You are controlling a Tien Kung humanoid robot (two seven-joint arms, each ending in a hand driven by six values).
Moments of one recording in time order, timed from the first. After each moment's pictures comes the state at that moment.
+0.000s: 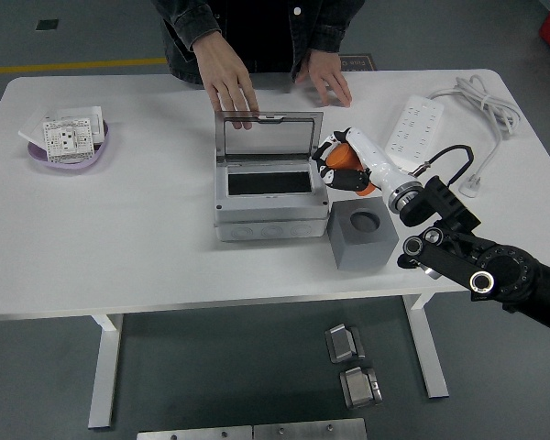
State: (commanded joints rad) left arm -0.13 0.23 -0.06 -0.29 0.32 0.28 0.21; right arm 0.82 -0.32 0.39 1.03 -1.17 -0.40 -0.01
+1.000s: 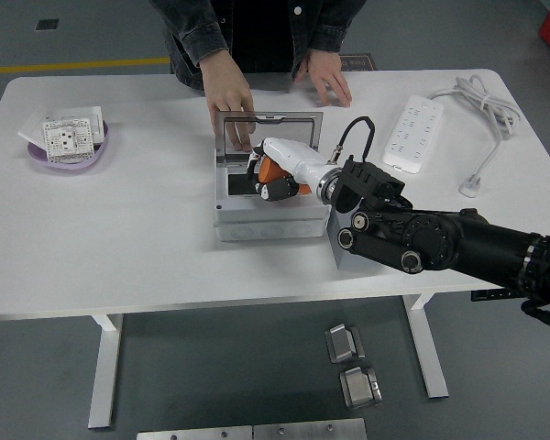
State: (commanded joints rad) left arm -0.15 0.25 -0.01 -0.28 0.30 0.29 0.20; right arm 1.09 -0.11 0.06 0.85 -1.22 -0.26 -0.06
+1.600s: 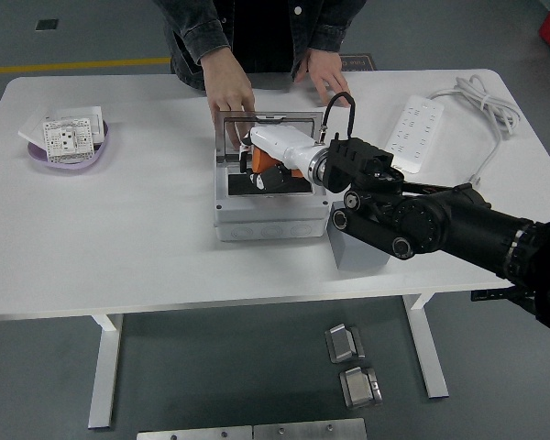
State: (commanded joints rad) left arm -0.17 0.25 0.00 -0.29 0.31 0.29 0.20; right arm 1.11 -0.07 0.10 0.76 -1.31 -0.16 0.01
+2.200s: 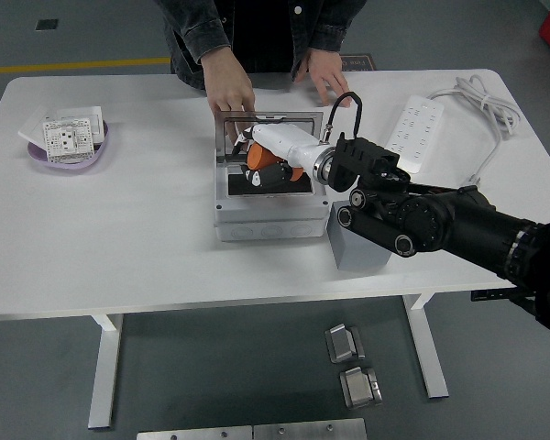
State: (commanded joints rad) left arm -0.17 0.24 -0.05 -0.30 0.37 0.28 0.21; right arm 1.10 -0.08 0.11 0.73 -1.30 -0.17 0.08
